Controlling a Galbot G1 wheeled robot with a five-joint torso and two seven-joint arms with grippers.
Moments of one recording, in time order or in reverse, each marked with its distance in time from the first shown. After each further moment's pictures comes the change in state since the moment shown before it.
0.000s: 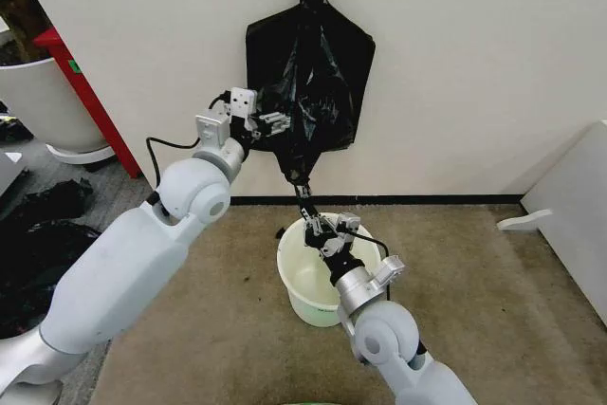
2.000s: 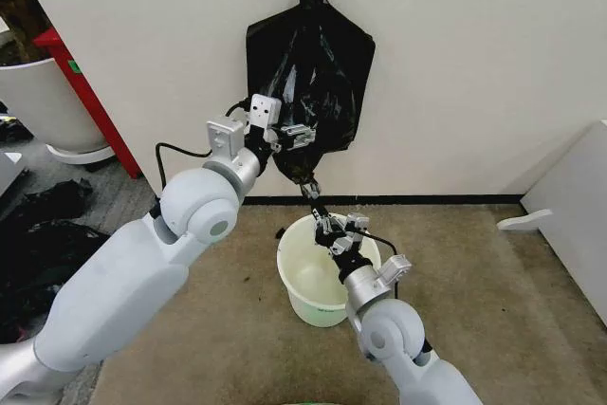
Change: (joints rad) left arm 0.000 -0.034 0.055 -0.139 -0.126 0.105 -0.034; right arm -0.002 0.005 0.033 -0.025 -0.014 -0.006 0.007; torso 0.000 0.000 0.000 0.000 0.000
